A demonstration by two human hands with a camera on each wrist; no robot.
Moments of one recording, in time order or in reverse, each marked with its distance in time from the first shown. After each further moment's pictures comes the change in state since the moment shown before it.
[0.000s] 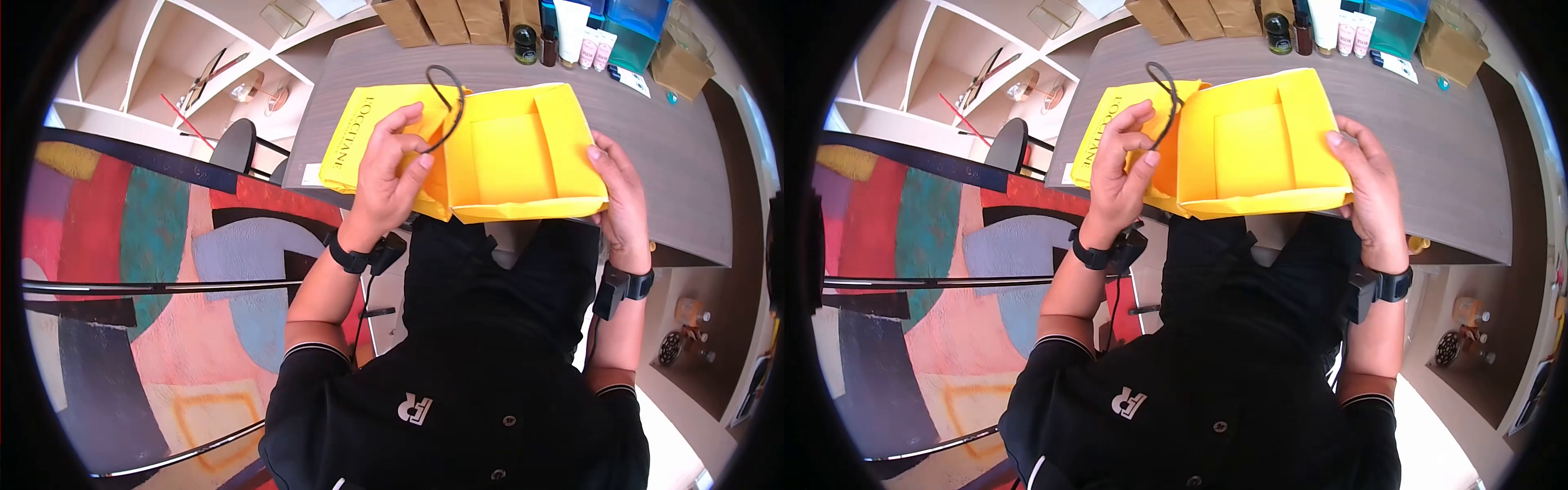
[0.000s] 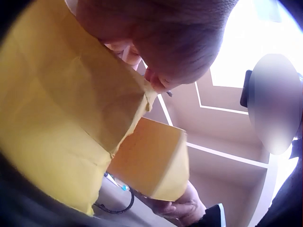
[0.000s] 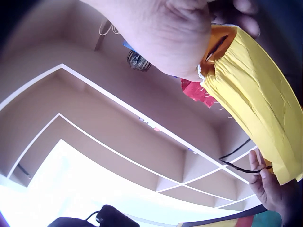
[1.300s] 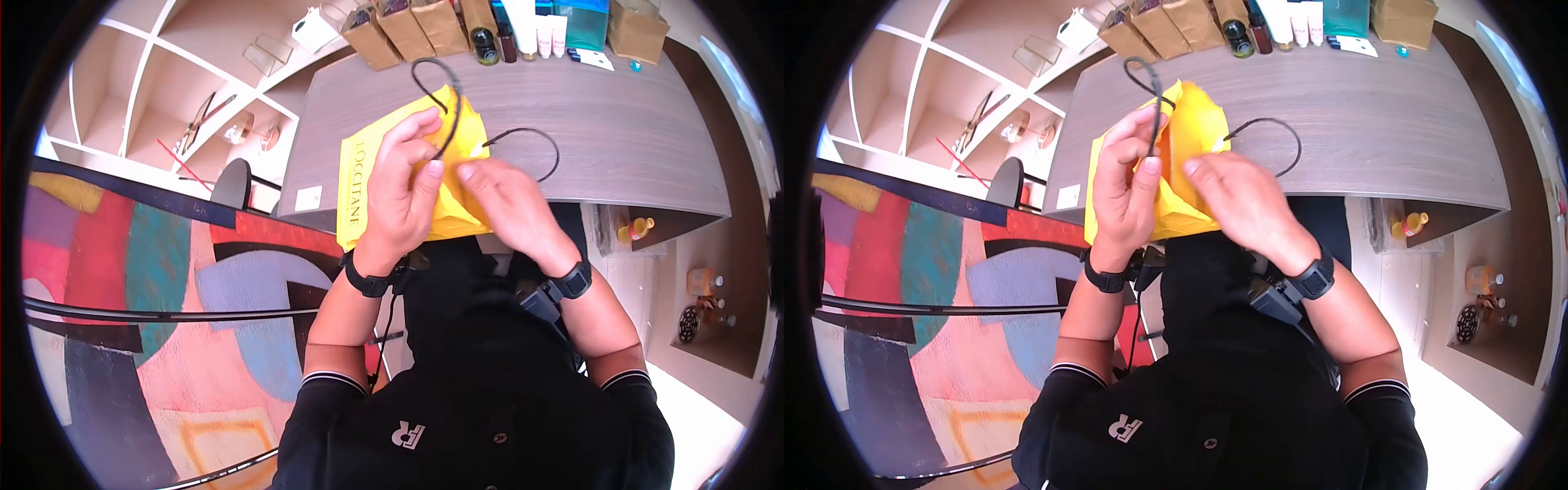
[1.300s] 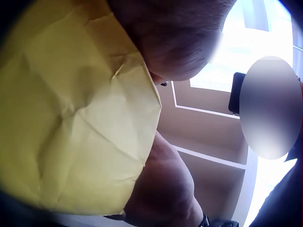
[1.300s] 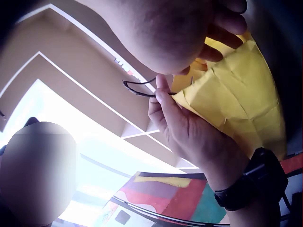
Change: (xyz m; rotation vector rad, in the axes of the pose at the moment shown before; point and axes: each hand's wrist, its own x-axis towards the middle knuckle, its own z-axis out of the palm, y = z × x) left_hand 0.004 0.045 0.040 -0.201 0.057 0.162; right_hand -0.029 0.033 0.085 -0.531 -0.146 -0.502
